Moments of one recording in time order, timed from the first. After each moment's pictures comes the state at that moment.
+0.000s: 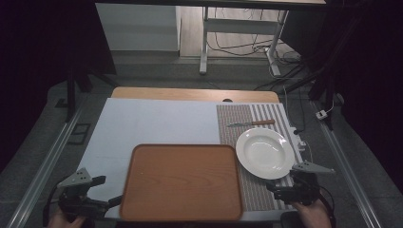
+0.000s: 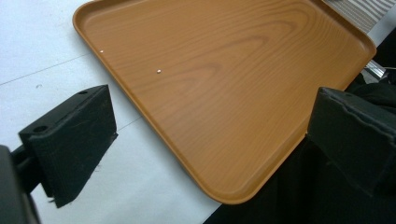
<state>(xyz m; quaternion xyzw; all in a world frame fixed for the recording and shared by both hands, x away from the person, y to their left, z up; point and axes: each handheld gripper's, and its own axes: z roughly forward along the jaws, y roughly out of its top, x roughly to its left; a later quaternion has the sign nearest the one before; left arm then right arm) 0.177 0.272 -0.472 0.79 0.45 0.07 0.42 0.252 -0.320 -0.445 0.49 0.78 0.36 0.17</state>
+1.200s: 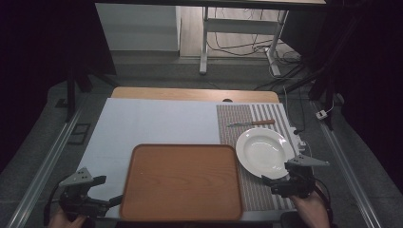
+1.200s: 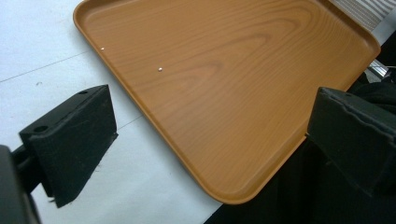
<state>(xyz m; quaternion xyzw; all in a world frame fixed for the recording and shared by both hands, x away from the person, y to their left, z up) 0.179 0.270 -0.472 0.79 0.45 0.07 0.41 0.270 -0.312 -0.441 0.45 0.79 0.37 0.18</state>
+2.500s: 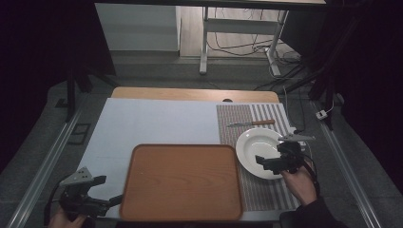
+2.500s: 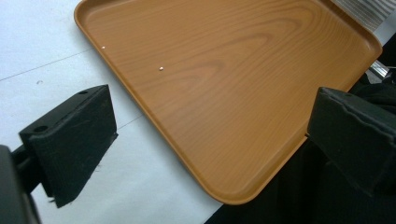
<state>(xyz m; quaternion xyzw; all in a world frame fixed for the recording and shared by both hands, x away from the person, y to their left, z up) 0.180 0.270 -0.472 0.79 0.45 0.07 0.41 0.339 -0.300 -0.441 0.46 0.79 0.36 0.16</state>
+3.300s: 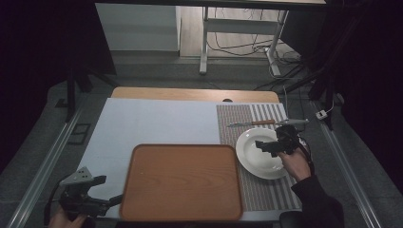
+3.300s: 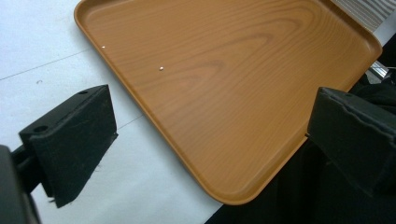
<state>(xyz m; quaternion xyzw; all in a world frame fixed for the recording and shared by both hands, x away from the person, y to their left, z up) 0.181 0.270 -0.472 0.79 0.45 0.07 0.41 0.400 -0.304 -0.447 0.48 0.79 0.34 0.17</state>
